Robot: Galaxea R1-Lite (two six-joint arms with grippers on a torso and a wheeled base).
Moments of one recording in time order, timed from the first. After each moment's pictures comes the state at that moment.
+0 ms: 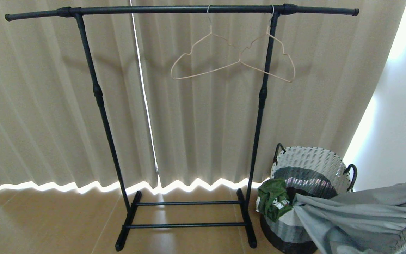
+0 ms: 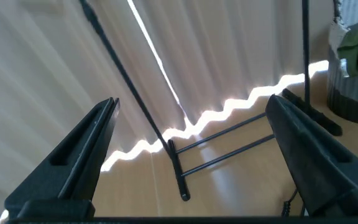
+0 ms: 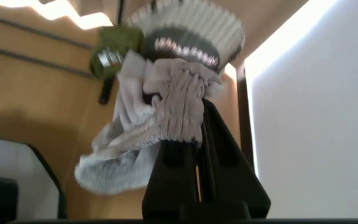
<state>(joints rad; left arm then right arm) -0.02 0.28 -0.30 0.08 -0.18 0.38 0.06 0.83 -0.77 0.43 -0.13 -0.28</state>
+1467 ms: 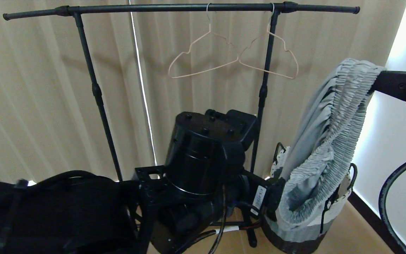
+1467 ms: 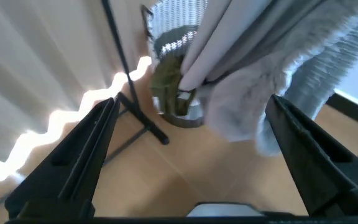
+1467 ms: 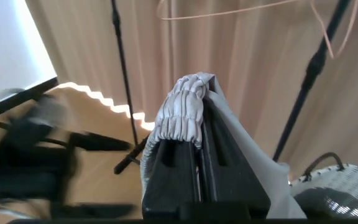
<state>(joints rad) -1.02 1.81 -1.08 -0.39 0.24 -0.12 0.52 1.21 -1.04 -0.11 0.08 0.11</state>
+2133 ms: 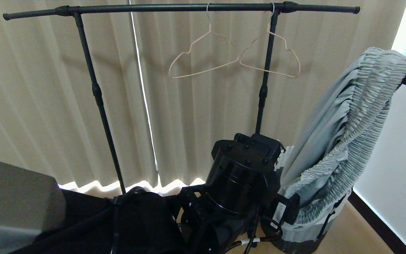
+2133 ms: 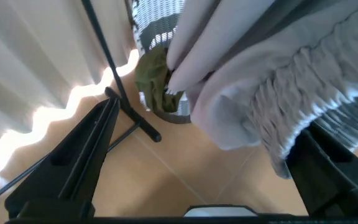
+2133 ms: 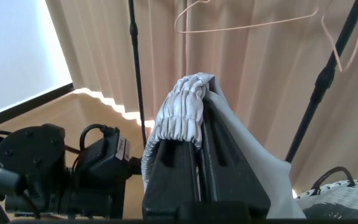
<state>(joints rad) -1.05 1.96 -1.11 -0.48 0.23 -0.12 0.52 1.14 -1.02 -0.11 0.13 0.11</state>
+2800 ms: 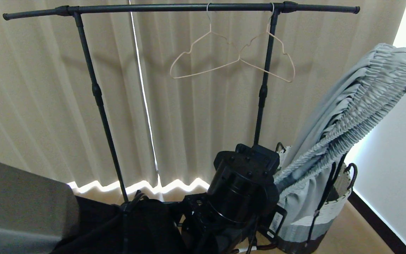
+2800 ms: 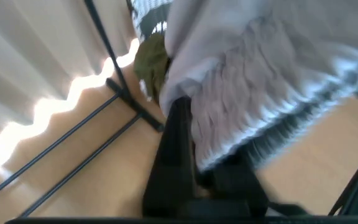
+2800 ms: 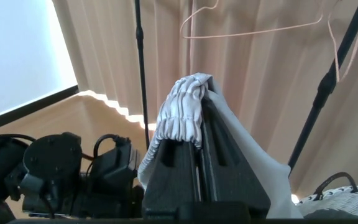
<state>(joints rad) -1.05 1.97 -1.06 -0.48 0.24 -0.11 0.52 1.11 -1.02 -0.11 0.15 0.11</state>
